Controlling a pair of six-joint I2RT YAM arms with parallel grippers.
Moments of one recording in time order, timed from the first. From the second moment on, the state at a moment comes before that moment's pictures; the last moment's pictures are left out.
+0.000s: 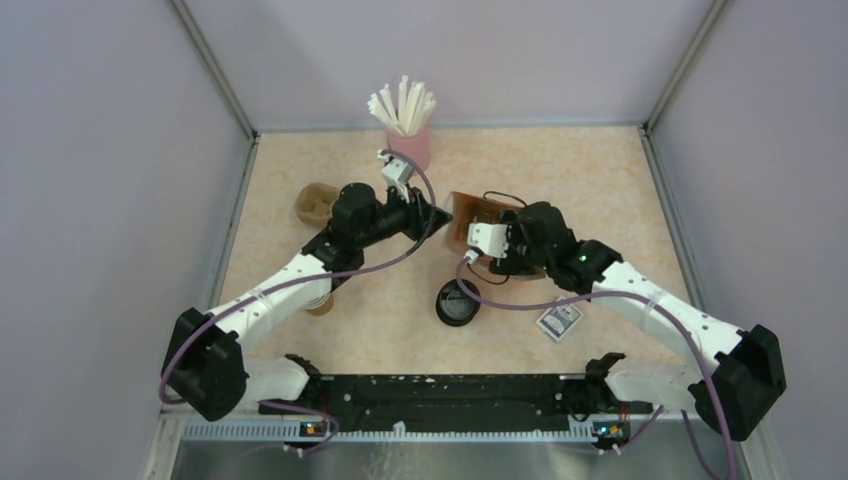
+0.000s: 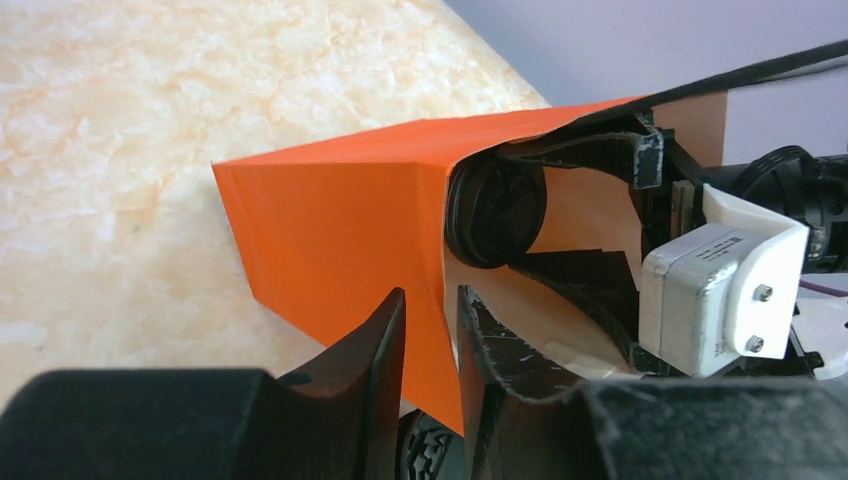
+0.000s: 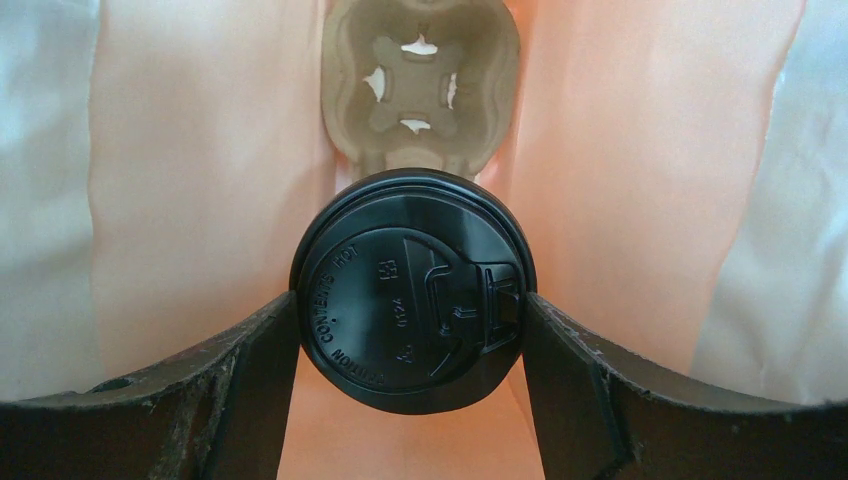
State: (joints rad) left arm -0.60 1.26 0.88 0.27 0.40 -0.39; right arm 0.69 1.12 0.89 -0.46 0.13 -0.94
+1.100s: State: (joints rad) left arm -0.68 1.39 1.09 0.03 0.21 -0.24; right arm 0.68 1.21 0.86 -0.32 0.11 -1.01
